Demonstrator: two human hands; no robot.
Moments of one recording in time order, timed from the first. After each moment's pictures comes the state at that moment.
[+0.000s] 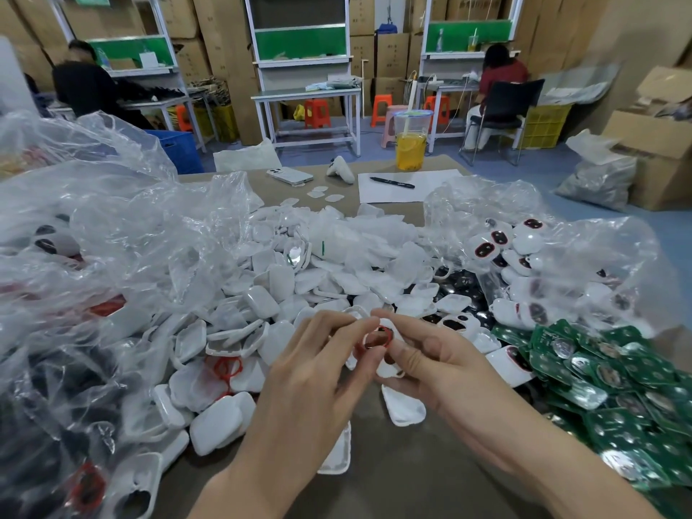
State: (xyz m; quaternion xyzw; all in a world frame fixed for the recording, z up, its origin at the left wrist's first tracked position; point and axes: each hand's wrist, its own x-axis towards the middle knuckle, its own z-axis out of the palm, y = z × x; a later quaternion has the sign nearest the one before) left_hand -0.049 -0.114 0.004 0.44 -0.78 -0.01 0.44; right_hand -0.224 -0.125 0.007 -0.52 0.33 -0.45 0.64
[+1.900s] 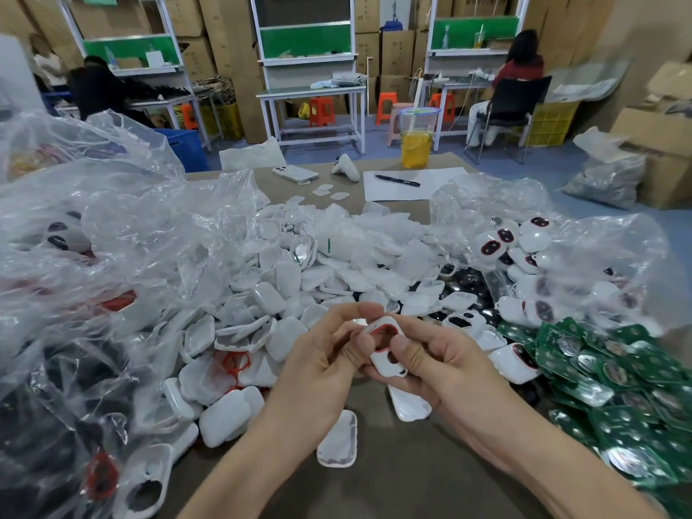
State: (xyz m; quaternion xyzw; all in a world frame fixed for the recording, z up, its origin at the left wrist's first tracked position) left_hand -0.052 -0.119 0.014 0.38 -0.57 -0.53 0.50; right_hand -0.221 -0.125 0.004 -0.53 0.27 -0.46 0.66
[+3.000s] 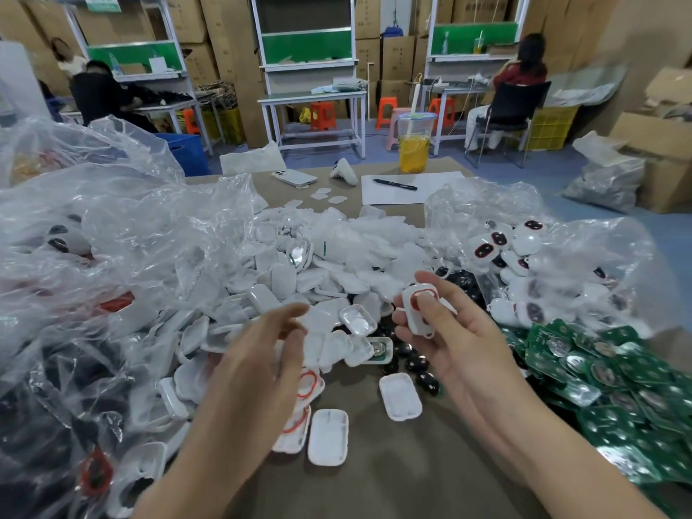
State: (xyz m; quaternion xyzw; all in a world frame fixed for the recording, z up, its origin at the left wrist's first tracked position) left_hand -0.010 -0.104 0.013 0.58 -0.70 -0.08 0.42; right_hand -0.226 -0.136 0.019 -0.38 0.33 -0.62 0.61
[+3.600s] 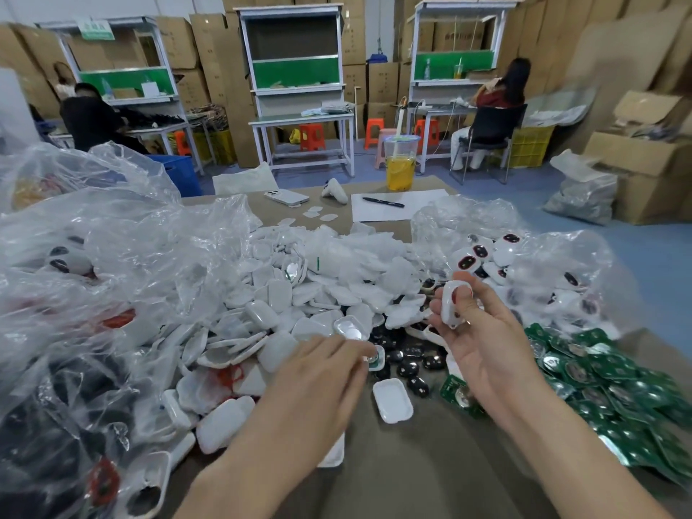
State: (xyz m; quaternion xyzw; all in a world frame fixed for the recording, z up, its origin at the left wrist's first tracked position) left_hand -0.050 -0.101 0.028 0.47 -0.84 0.00 0.28; right_hand -0.253 -0.136 0.034 -0.26 0.33 -0.69 0.59
